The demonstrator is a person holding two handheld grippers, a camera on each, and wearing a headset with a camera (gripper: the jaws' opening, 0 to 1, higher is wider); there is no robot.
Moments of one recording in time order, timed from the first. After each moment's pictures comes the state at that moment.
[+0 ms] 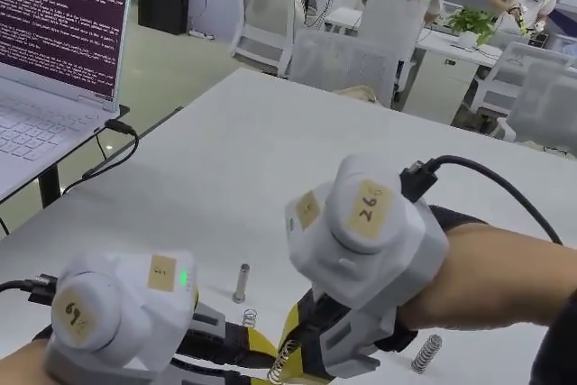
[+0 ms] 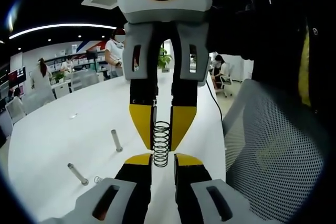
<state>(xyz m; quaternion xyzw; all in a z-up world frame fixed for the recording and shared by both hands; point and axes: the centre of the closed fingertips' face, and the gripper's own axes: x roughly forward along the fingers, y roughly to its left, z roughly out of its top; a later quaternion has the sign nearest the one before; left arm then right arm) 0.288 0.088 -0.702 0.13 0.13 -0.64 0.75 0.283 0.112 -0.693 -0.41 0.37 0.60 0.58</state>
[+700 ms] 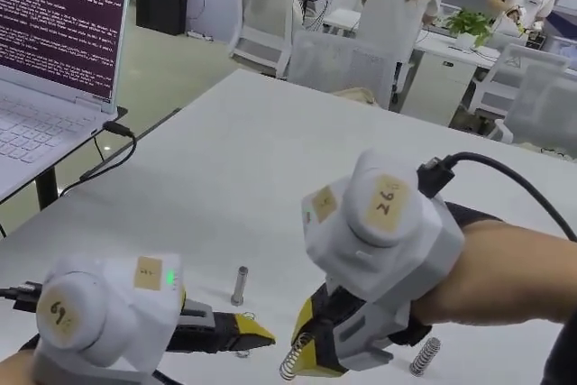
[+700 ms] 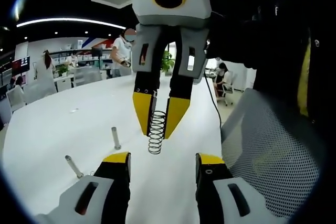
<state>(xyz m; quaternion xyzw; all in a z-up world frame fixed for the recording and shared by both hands) 0.286 0.093 -0.698 0.08 0.14 -0.63 0.76 0.292 0.100 -0.689 -0.41 0.38 0.58 0.59</state>
